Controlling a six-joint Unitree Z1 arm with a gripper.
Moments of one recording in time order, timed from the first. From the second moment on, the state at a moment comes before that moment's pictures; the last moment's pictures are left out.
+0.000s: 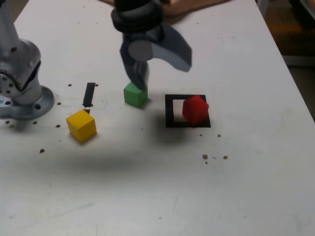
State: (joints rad) arm -0.10 1.59 -1.12 0.90 0.02 0.01
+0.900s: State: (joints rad) arm 0.00 1.94 -1.38 1.01 -0.05 -0.16
